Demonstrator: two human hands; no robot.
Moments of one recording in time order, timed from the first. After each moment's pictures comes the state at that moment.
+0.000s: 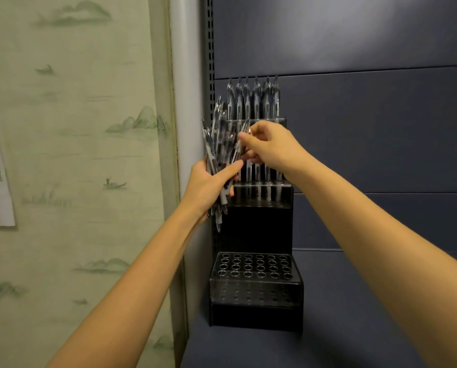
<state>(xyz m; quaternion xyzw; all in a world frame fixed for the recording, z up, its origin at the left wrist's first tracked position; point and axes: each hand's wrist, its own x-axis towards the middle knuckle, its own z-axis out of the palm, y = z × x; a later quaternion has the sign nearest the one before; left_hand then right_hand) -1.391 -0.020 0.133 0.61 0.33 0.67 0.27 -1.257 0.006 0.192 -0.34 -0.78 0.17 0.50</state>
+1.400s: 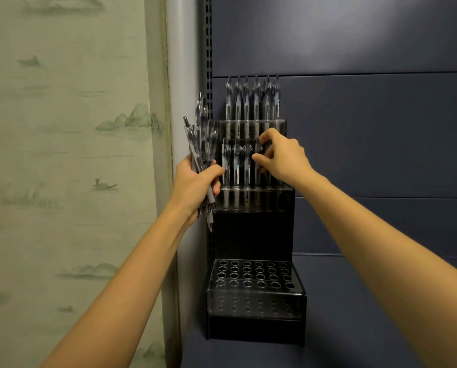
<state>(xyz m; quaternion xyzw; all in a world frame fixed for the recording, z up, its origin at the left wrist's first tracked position) -1.408 -0.005 0.135 0.58 0.32 0.70 0.26 -1.244 0.056 0.180 -0.46 -0.77 -0.01 0.43</state>
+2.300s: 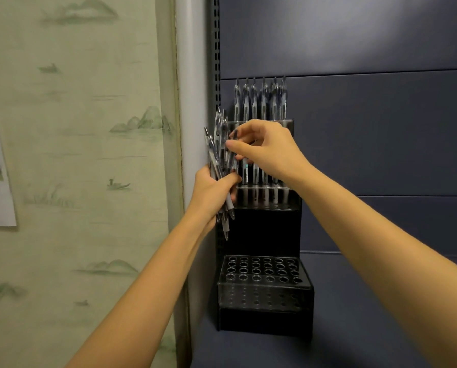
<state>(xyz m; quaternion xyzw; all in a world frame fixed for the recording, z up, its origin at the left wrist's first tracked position) -1.395 -0.014 0.127 0.55 0.37 0.69 0.30 -1.273 -0.012 0.188 -0.28 -0.80 0.13 0.52</state>
